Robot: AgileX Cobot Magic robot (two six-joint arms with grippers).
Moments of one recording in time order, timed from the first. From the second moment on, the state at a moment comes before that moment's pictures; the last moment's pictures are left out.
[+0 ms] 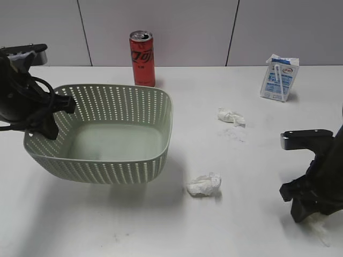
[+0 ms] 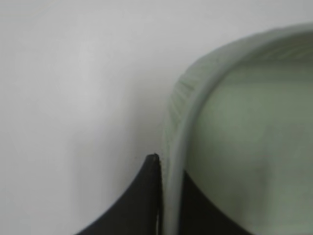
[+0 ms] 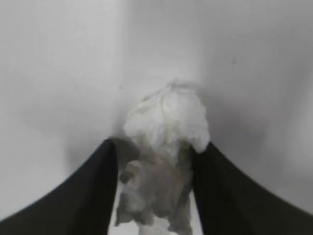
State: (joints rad) left arm -0.34 1.63 -1.02 -0.14 0.75 -0.09; right arm 0.24 1.75 -0.70 0.15 0.61 0.04
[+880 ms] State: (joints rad) left arm -0.34 1.63 -1.02 -0.15 0.75 -0.09; right arm 0.67 1.70 -1.34 0.65 0.58 -0.38
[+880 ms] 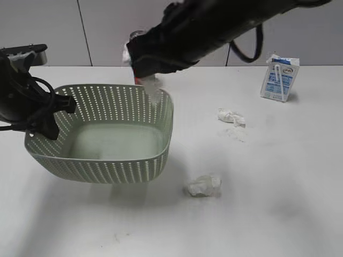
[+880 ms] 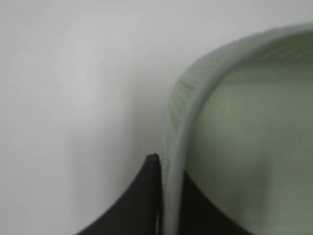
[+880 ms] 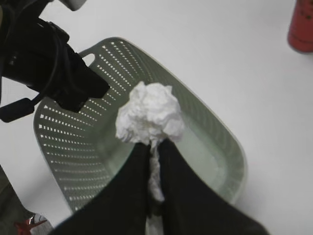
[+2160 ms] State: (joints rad) left arm -0.34 1.63 -1.02 -0.16 0.80 -0.09; right arm 0.34 2.18 -1.59 0.09 0.56 -0.21
